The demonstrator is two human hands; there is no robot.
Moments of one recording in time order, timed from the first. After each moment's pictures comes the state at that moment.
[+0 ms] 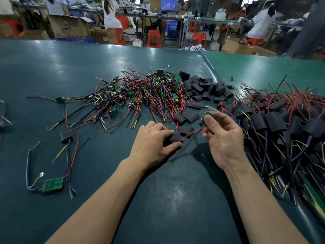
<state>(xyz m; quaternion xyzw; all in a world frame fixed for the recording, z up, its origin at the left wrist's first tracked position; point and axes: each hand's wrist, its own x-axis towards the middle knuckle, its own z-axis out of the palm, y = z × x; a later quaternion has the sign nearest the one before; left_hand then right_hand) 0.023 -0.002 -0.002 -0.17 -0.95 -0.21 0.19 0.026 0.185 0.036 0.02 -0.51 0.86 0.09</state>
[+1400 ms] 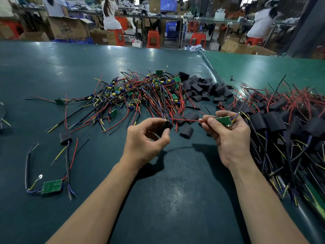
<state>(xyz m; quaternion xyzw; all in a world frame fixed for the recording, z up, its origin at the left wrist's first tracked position) 0.031 -0.006 0.003 -0.13 -0.76 -0.58 0.28 0.019 0.197 0.031 0.01 -0.52 0.84 0.14</state>
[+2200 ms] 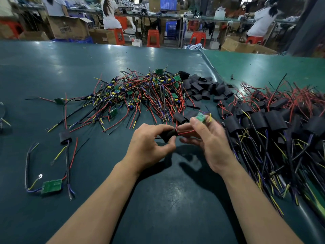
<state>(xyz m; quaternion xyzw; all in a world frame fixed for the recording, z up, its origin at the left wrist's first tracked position) 0.039 -0.003 0.009 -0.20 -0.85 -0.38 0.31 0.028 0.169 0.023 0.09 -0.61 0.79 0.02</state>
